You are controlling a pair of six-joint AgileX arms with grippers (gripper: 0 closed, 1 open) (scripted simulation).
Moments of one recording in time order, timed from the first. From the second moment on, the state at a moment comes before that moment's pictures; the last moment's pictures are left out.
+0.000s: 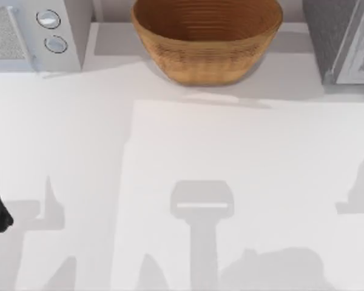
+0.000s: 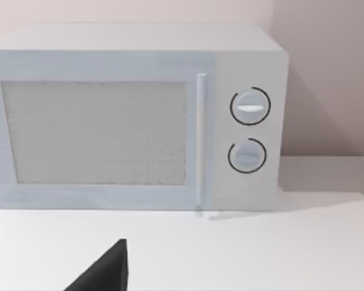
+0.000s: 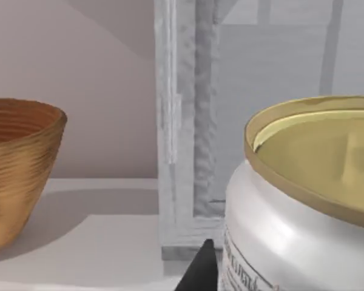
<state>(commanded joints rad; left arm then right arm) 0.00 0.00 0.00 0.00 0.00 0.00 0.09 0.26 0.10 0.16 0.09 0.00</state>
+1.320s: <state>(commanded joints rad) 0.00 0.00 0.00 0.00 0.00 0.00 0.05 0.37 0.49 -0.12 0.06 0.01</state>
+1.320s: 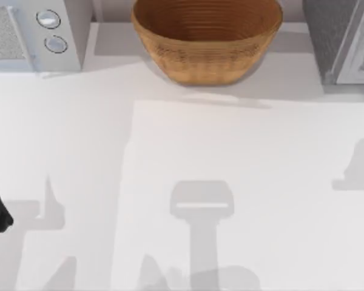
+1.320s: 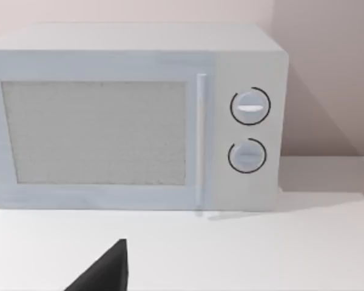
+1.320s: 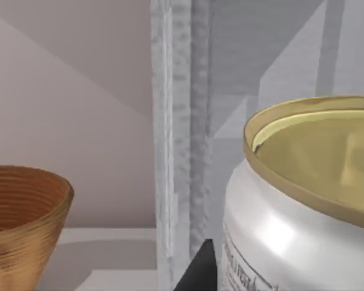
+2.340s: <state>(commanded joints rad) 0.00 0.00 0.00 0.00 0.00 0.00 0.18 1.31 1.72 -0.41 0.19 0.02</state>
